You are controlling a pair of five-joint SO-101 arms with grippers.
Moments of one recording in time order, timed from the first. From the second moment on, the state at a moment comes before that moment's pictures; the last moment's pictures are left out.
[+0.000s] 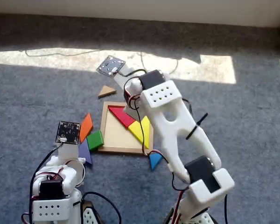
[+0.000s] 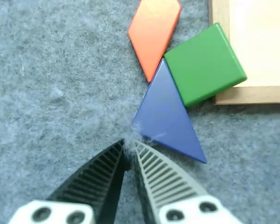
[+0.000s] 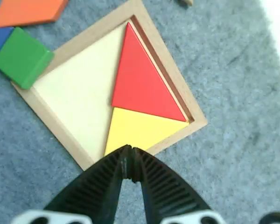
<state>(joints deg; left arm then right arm) -9.4 -102.1 96.0 76.4 -2.4 -33.1 5.8 -5.6 81.3 31.4</state>
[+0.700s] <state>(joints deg) -9.4 -102.1 96.0 76.4 -2.4 -25.7 -29.4 45.1 65.7 3.7</state>
